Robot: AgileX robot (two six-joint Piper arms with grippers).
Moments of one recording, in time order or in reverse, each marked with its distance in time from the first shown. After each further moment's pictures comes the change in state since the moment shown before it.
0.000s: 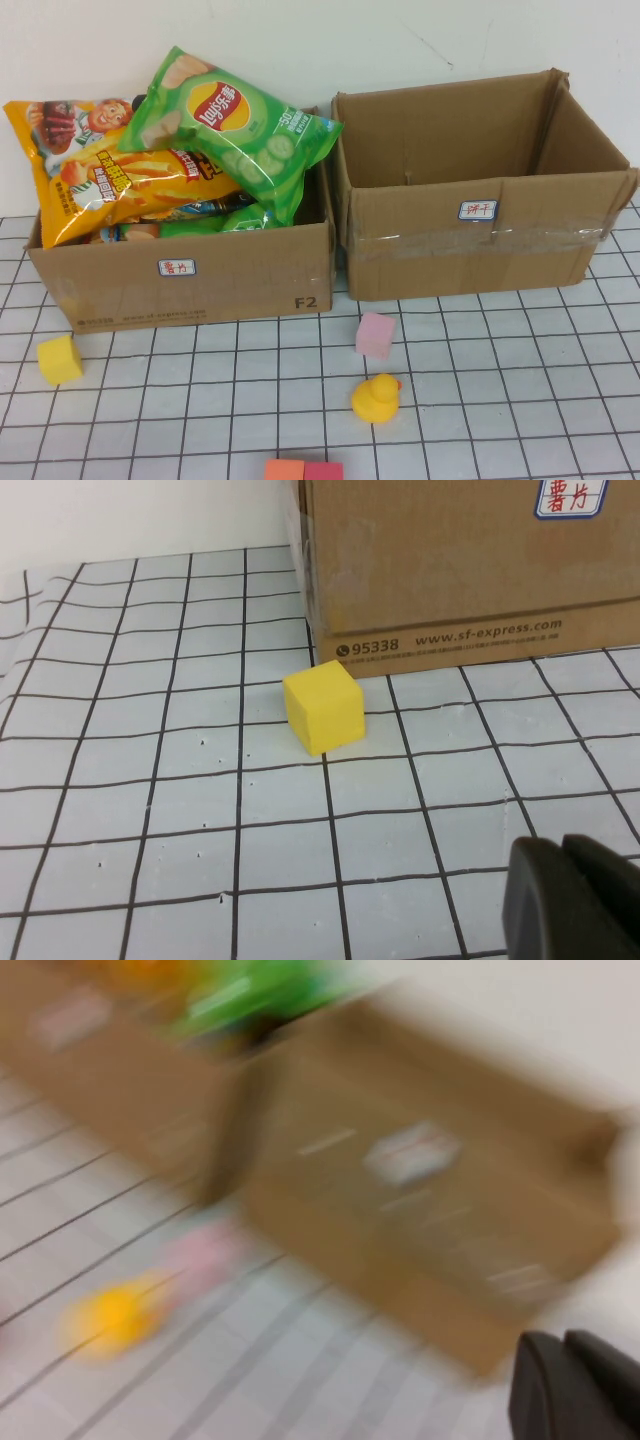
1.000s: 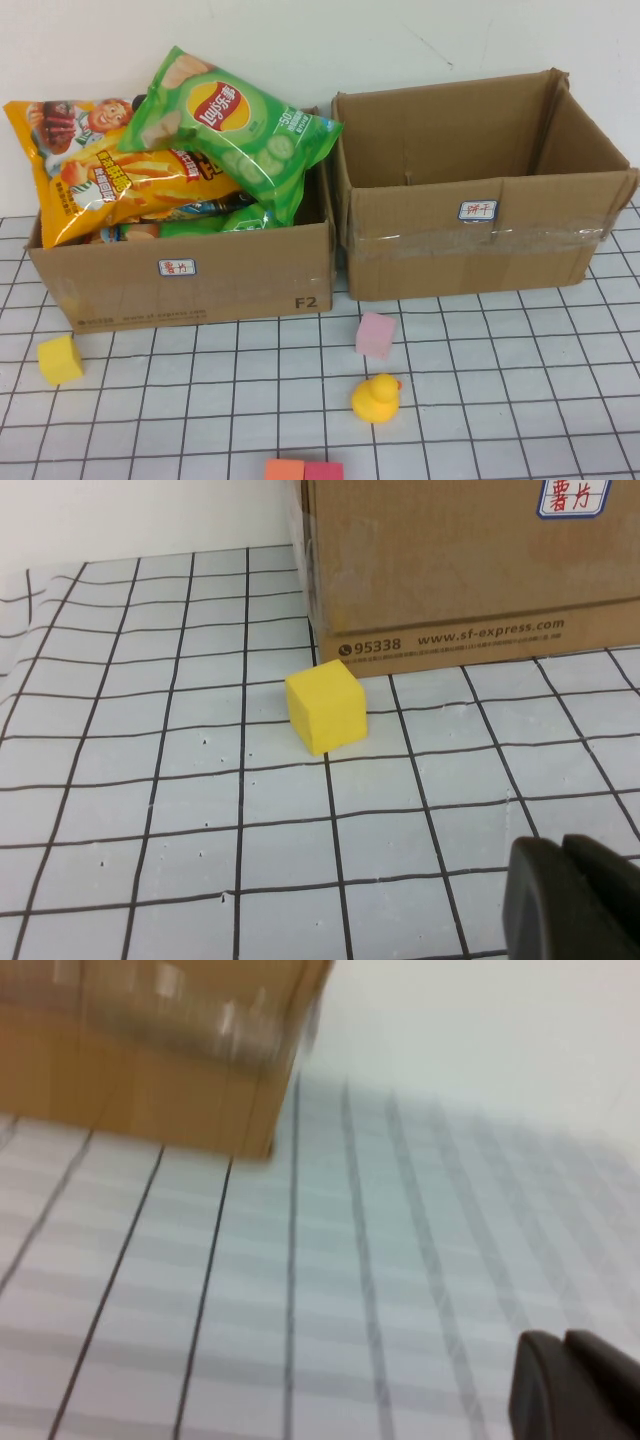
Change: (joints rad) right arm -0.273 -0.271 0.346 -0.495 -0.098 0.540; left arm 0.000 0.000 0.000 0.000 0.000 0.000
